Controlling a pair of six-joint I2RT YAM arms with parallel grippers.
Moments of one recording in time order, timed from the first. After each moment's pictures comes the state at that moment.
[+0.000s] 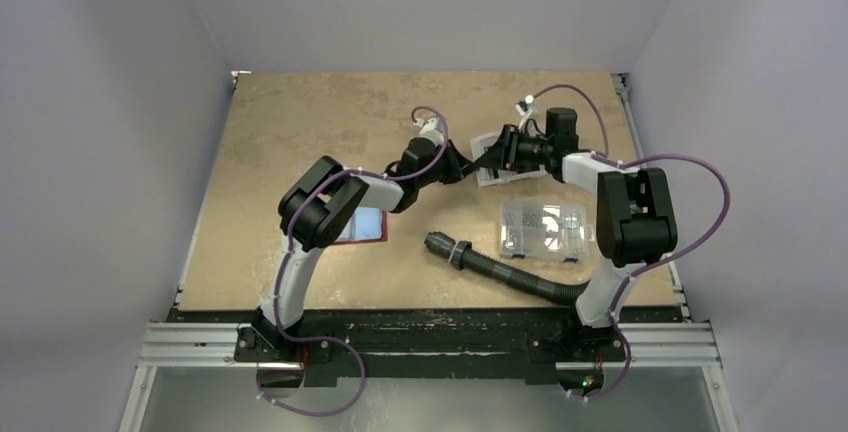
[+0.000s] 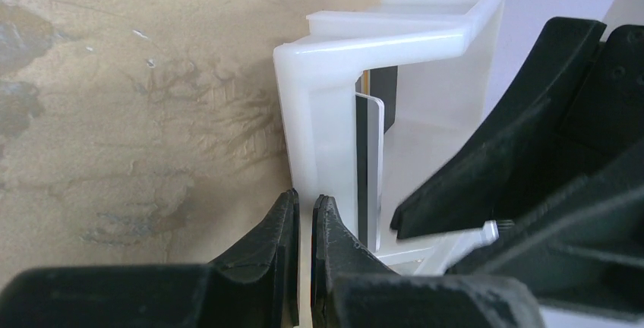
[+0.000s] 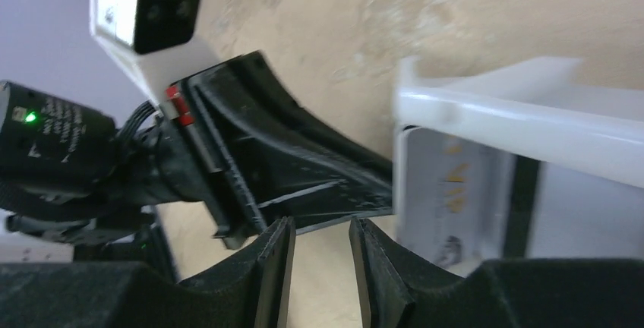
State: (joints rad) left arm -0.67 2.21 1.23 0.70 0.18 -0.83; right arm 0.07 1.83 1.05 0.13 -0.87 0.37
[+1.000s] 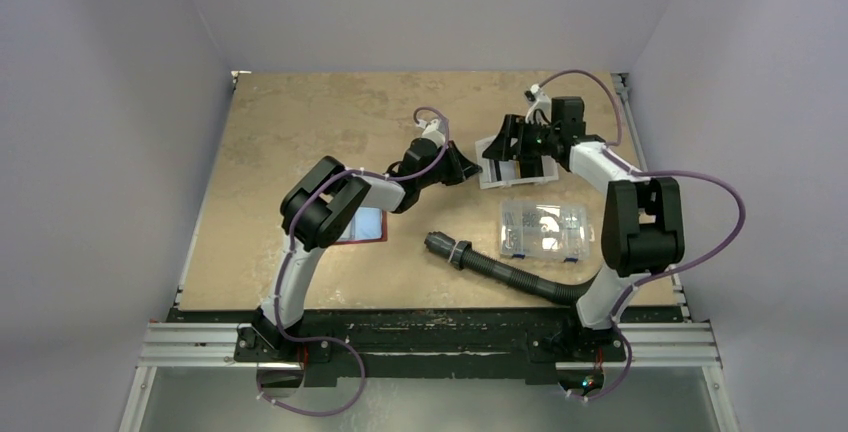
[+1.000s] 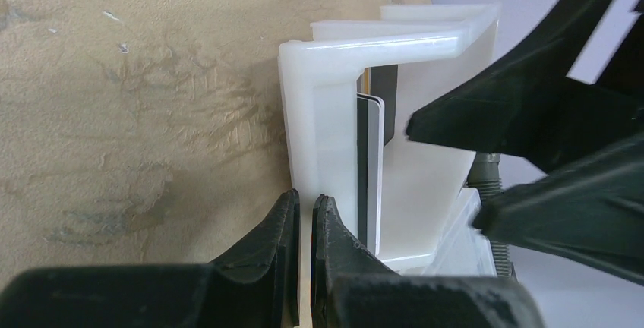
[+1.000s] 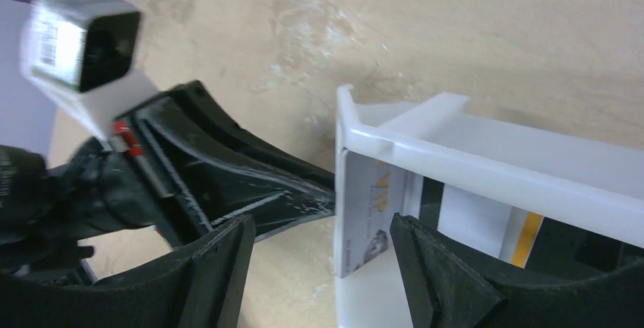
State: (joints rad) left arm -0.68 2.22 1.24 0.70 0.21 -0.86; right arm 0.08 1.73 1.15 -0.14 -0.66 0.24
